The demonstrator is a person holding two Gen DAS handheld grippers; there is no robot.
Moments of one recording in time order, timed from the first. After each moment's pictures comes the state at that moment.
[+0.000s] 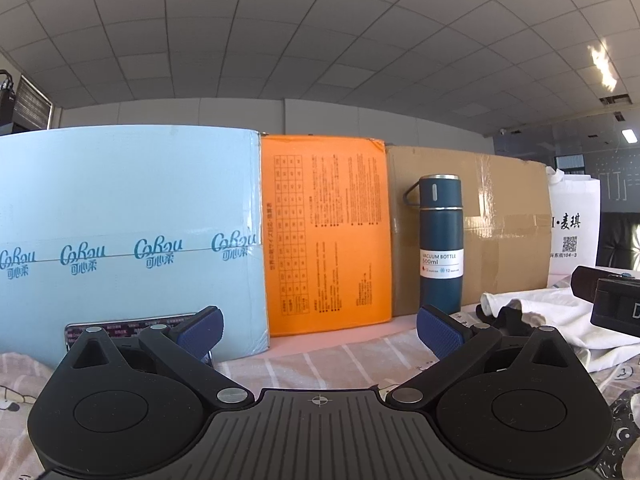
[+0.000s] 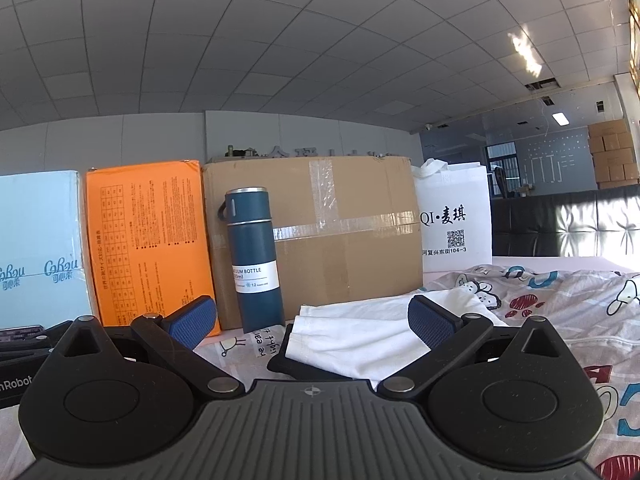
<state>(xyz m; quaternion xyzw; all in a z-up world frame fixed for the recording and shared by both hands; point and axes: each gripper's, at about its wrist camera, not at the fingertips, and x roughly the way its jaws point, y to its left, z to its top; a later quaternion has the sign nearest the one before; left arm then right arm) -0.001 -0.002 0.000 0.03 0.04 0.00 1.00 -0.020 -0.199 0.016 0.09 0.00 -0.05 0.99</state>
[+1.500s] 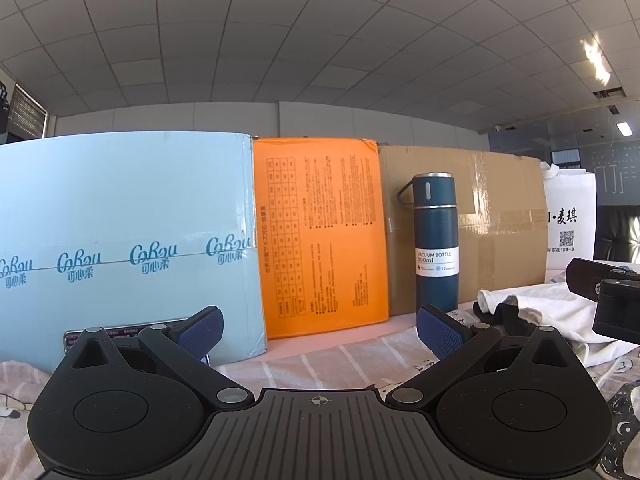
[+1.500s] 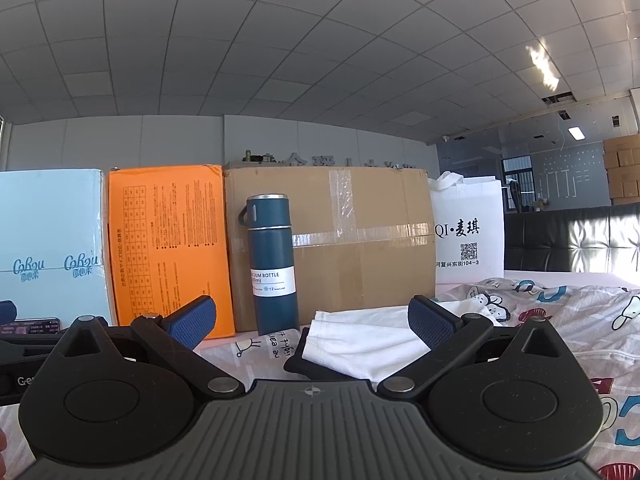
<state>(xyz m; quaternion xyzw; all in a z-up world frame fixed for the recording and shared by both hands) -0.005 -0.005 -0.001 0.04 0.03 0.00 1.00 -0.033 -0.193 0.017 0.04 -0.01 -0.03 1.00</state>
